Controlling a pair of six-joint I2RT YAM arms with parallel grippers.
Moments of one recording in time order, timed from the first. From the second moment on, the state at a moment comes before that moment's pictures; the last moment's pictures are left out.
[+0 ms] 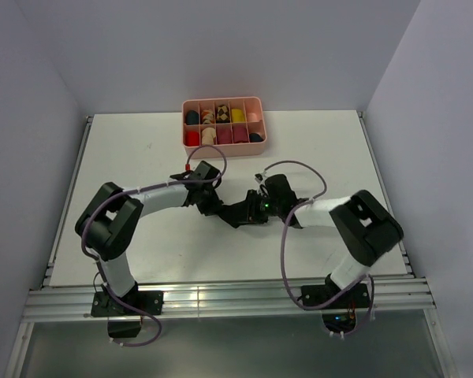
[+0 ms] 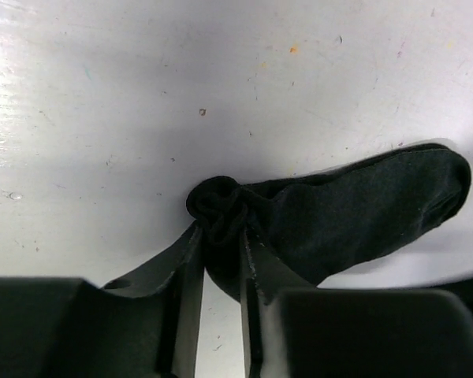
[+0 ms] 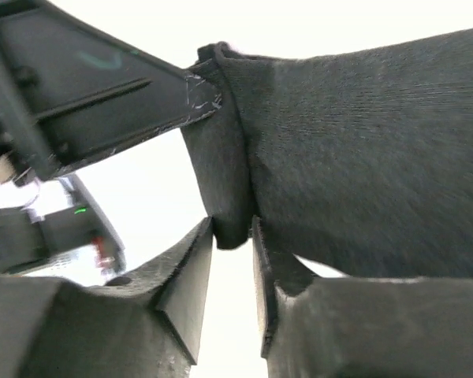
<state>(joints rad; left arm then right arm) -0.66 1.79 1.05 -0.32 0.00 -1.04 0.56 1.68 0.62 0.34 -0.52 0.79</state>
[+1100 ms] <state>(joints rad) -0.69 1.86 1.21 -0.54 -0.03 -0.96 1.06 1.66 0.83 0.04 0.35 0.31</state>
